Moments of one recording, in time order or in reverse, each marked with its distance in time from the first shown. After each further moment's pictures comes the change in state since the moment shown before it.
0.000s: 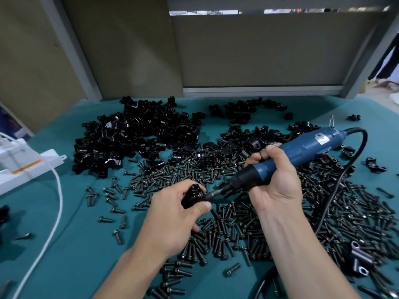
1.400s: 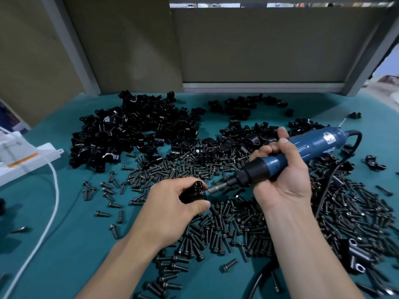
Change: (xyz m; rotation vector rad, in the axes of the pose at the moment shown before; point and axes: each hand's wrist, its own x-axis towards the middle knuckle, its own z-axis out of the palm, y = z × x) left_hand 0.003 0.003 -0.006 0.136 -0.037 0.032; right_hand -0.006 -0.014 0.002 0.096 -0.106 0.048
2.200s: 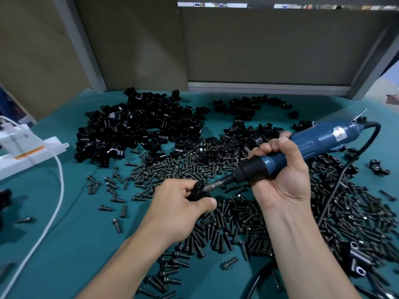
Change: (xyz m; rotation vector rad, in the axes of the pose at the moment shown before) left_hand -0.002 0.006 0.008 -0.109 0.012 -0.165; right_hand -0.002 0.004 0.002 -0.053 -0.191 -0.006
